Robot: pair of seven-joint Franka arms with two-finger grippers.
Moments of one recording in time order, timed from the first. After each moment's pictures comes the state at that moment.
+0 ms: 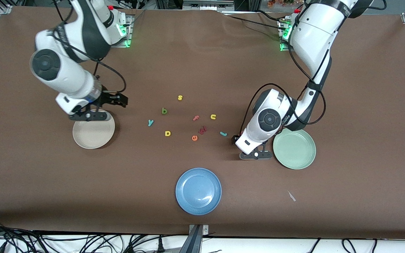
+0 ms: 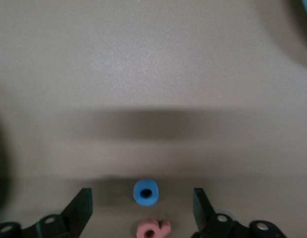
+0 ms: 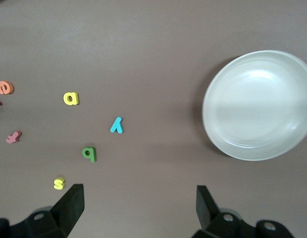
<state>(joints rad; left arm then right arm) -0.37 0.76 -0.11 -1.55 0.03 2.29 -0.50 0.28 0.16 0.07 -1.96 0.06 2.03 0.33</state>
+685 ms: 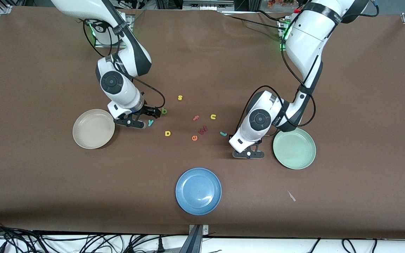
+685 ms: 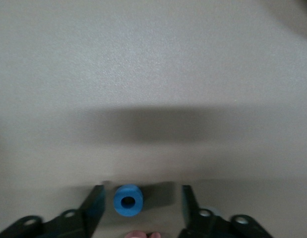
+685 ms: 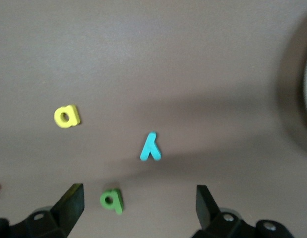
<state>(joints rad) -0.40 0.80 -0.11 -1.54 0.04 2.32 -0.49 0.40 0.40 0.07 -2.06 0.06 2.43 0.63</state>
